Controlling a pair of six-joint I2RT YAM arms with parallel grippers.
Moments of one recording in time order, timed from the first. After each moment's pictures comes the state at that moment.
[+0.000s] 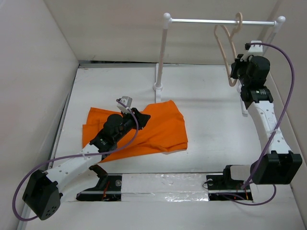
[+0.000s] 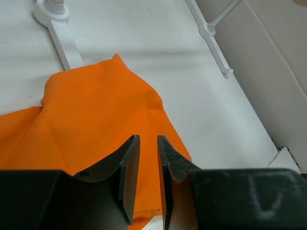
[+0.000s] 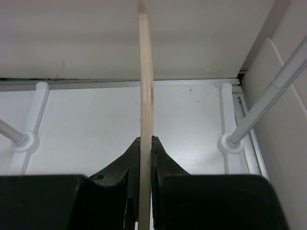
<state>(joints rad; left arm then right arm) -0.67 0.90 0.48 0.26 0.00 -0.57 -0.02 1.31 1.32 -0.15 0.02 0.01</state>
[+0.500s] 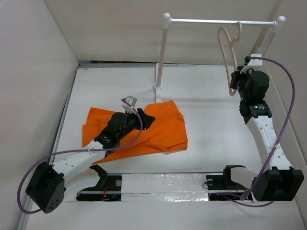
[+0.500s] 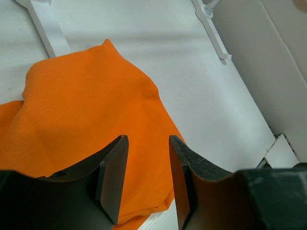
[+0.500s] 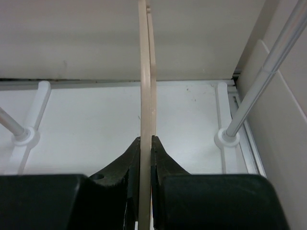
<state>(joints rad) -0.67 0.99 0.48 0.31 0.06 -0.58 -0.01 1.13 1.11 -0.04 0.04 0.01</state>
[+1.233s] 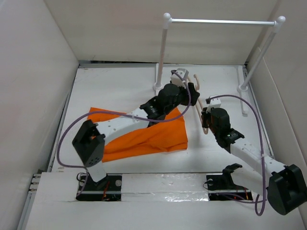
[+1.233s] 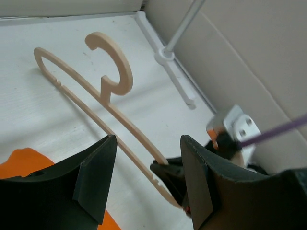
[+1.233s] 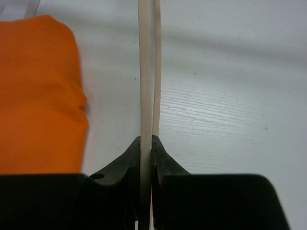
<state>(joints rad) -0.96 1.63 1.31 0.19 -0.19 -0.49 0.41 0.99 0.50 0.05 0.24 0.10</state>
